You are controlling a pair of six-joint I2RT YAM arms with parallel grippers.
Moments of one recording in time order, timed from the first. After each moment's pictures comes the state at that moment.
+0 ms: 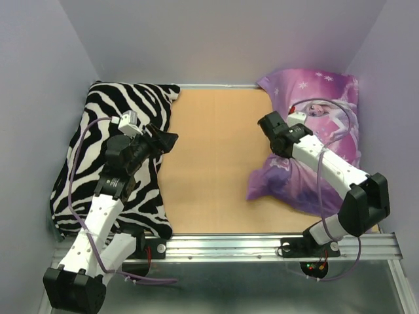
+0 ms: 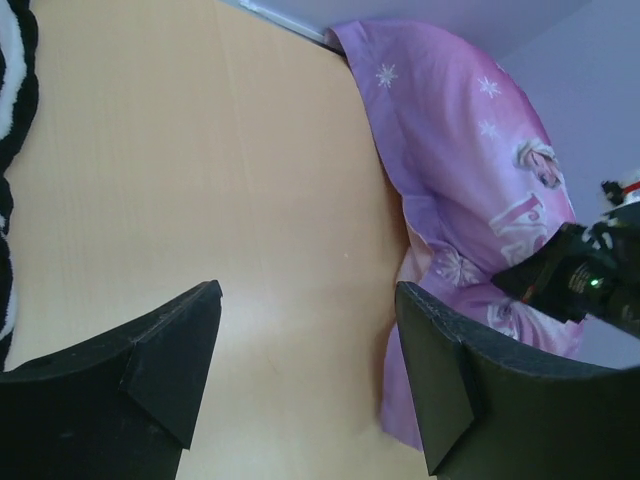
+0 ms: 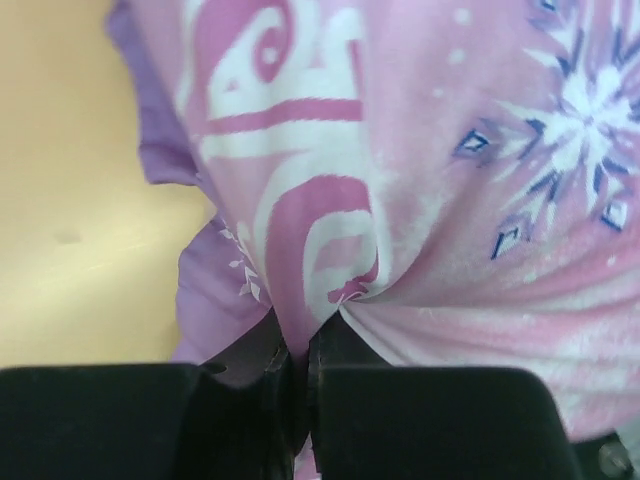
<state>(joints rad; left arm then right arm) -0.19 0.80 0.70 -0.08 0.27 -0.66 0.51 1.49 1.20 -0.97 0.78 0.85</state>
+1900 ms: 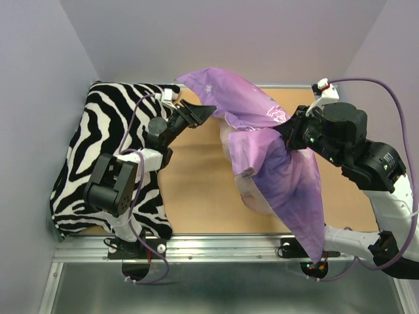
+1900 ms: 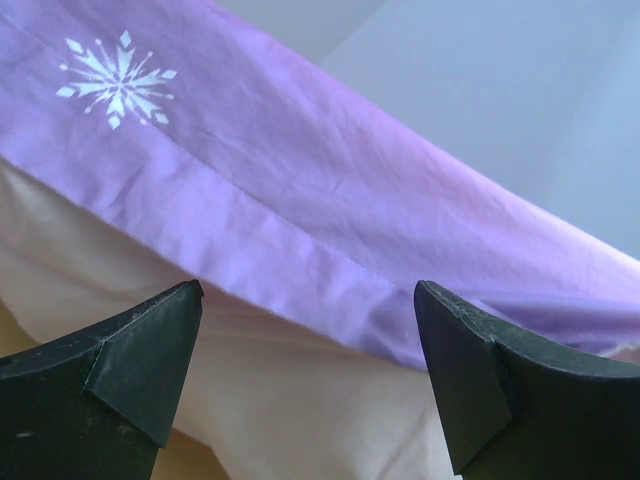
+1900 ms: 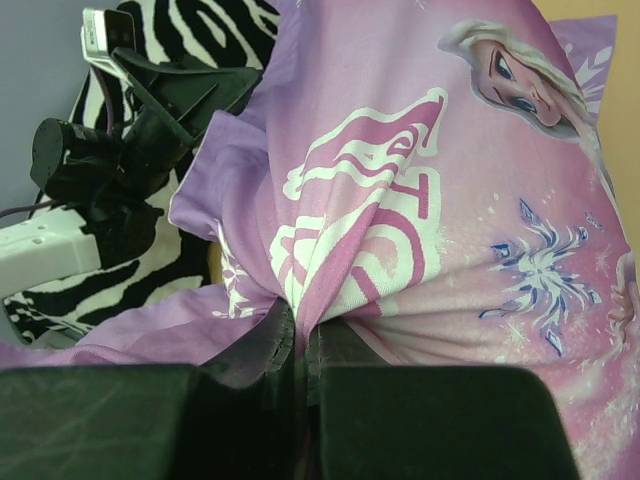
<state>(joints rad) -0.36 1.66 0.81 1.14 0.42 -1.05 0.73 1.06 1.68 -0.96 0.28 0.52</state>
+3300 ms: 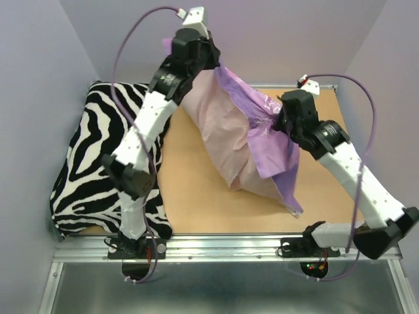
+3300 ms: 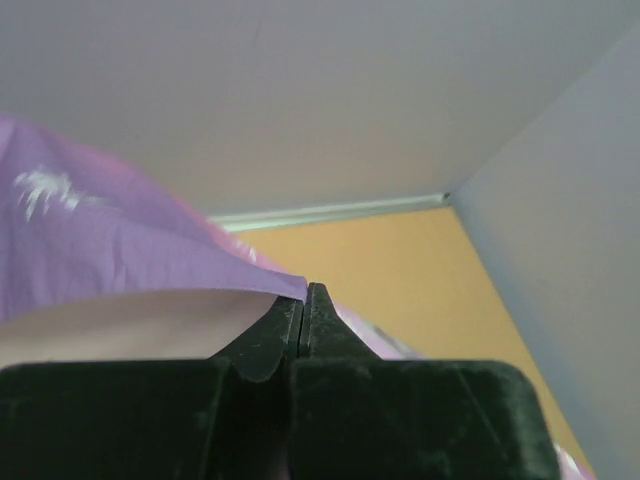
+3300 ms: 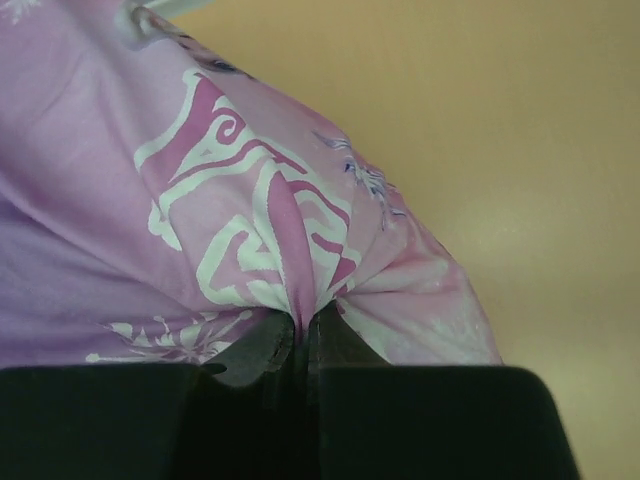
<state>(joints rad) -0.57 1.83 2.28 -0.50 -0.13 -0.40 0.64 1.23 1.53 -0.82 0.61 0.59</state>
